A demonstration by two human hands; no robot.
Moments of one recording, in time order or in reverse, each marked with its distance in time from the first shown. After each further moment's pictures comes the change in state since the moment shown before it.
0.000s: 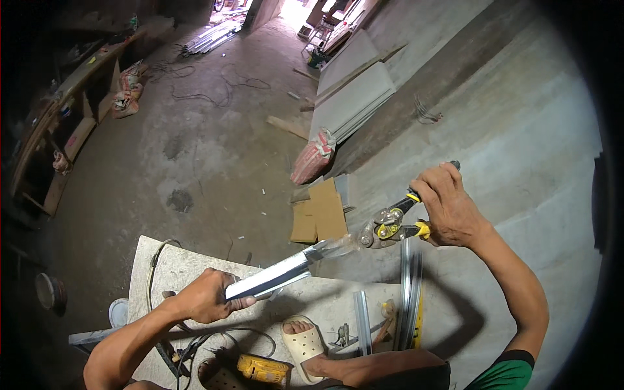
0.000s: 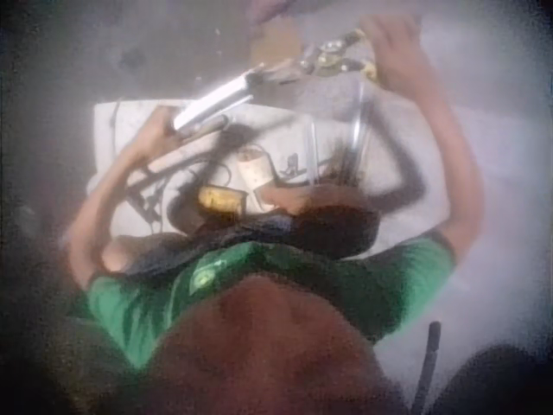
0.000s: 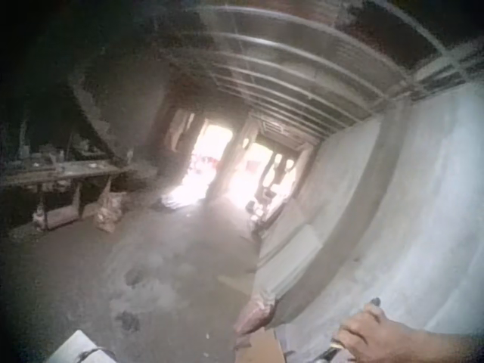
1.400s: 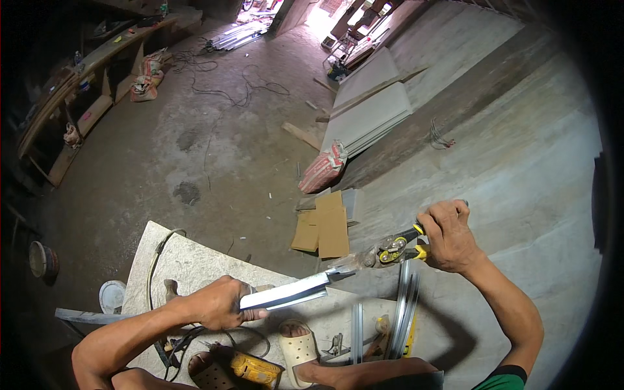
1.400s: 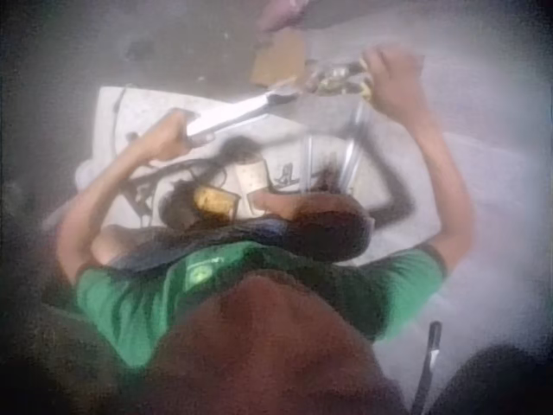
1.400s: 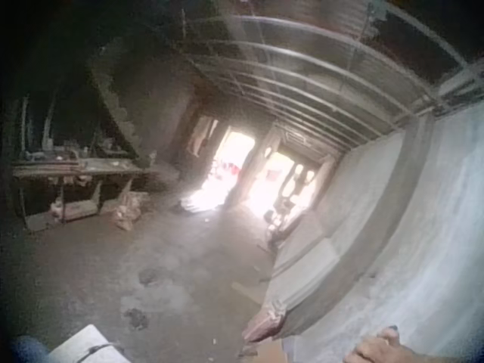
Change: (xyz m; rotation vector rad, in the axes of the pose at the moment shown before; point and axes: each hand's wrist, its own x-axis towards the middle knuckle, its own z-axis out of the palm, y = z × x) left_hand -0.016 0.002 0.006 -0.050 -0.137 0.055; right_hand 0.007 -0.020 0.006 -0.051 0.160 -0.038
